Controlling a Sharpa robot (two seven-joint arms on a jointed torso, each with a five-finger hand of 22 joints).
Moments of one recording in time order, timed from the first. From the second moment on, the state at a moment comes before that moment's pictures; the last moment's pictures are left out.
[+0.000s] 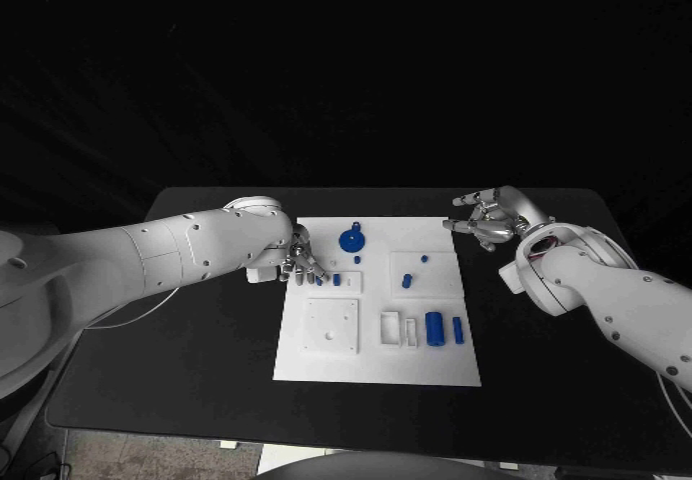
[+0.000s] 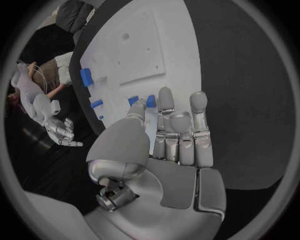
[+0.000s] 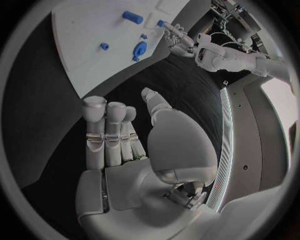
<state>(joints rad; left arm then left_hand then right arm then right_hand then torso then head) 1.30 -0.56 -0.23 1.05 -1.00 0.19 -0.49 1.11 0.00 -0.08 0.05 0.42 1.12 0.01 0.26 0.45 1.47 -0.05 0.49 0.18 1.35 -0.12 1.23 0.61 0.05 1.26 -0.13 0.52 1.31 0.93 -0.70 0.36 1.33 -1.24 -0.38 -0.16 1.29 -0.12 0.10 0.00 0.41 0.85 0.13 0.06 0.06 1.12 0.02 0.99 0.94 1.39 -0.05 0.88 0.96 0.08 1.47 -0.07 0.66 1.31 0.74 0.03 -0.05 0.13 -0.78</state>
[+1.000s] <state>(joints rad) 1.30 -0.62 -0.19 1.07 -0.92 0.11 -0.47 1.12 -0.13 0.00 0.21 0.08 1.06 0.04 0.23 0.41 1.46 -0.03 0.44 0.16 1.31 -0.10 1.19 0.59 0.05 1.25 -0.12 0.48 1.31 0.93 -0.70 0.36 1.33 -1.24 -0.38 -0.16 1.29 -0.12 0.10 0.00 0.41 0.85 0.13 0.06 0.06 1.12 0.02 0.99 0.94 1.39 -0.05 0.88 0.96 0.08 1.47 -0.07 0.66 1.31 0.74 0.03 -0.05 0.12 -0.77</state>
